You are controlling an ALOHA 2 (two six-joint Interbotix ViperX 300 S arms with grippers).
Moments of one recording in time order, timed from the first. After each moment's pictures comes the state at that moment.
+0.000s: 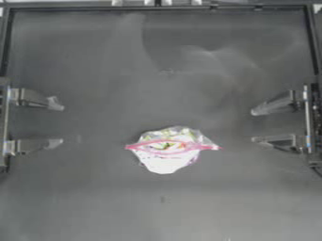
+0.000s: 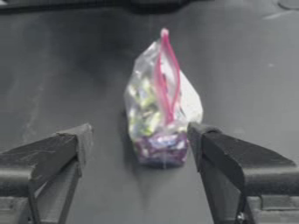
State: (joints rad) left arm 0.12 -1.03 1.17 -0.10 0.07 0.18; right arm 0.03 -0.87 1.03 -0.44 0.34 0.60
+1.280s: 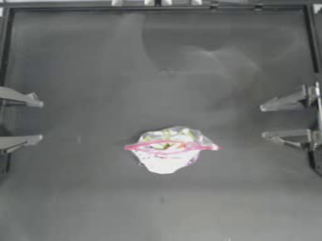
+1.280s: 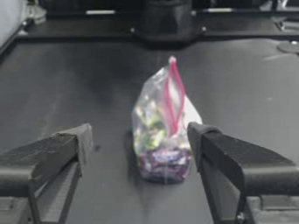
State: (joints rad) left arm 0.14 -1.26 1.27 -0.14 0.07 0.18; right arm -0.03 -0.99 1.10 -0.44 0.21 0.61
